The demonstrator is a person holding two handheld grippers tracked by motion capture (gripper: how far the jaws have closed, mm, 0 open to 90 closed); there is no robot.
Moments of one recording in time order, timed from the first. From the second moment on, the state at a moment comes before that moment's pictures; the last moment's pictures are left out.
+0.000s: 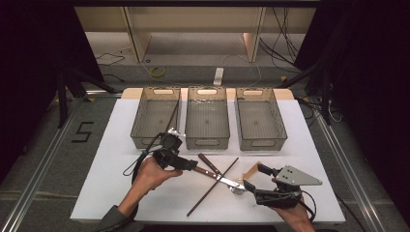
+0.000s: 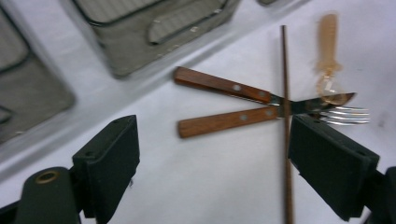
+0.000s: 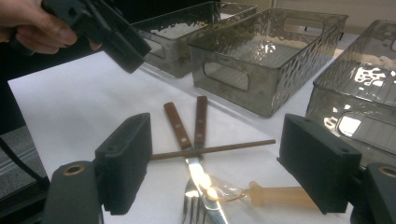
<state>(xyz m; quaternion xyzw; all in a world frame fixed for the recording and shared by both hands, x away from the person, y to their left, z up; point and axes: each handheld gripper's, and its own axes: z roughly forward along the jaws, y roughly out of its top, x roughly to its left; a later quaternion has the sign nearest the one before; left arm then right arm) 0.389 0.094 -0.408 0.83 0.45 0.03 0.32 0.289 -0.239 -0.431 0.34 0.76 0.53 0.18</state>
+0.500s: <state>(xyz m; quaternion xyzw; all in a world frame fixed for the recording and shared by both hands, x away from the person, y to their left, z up) 0.364 0.054 -0.426 0.87 0.40 0.02 0.29 0.291 -0.240 -0.432 0.34 0.76 0.52 0.18</state>
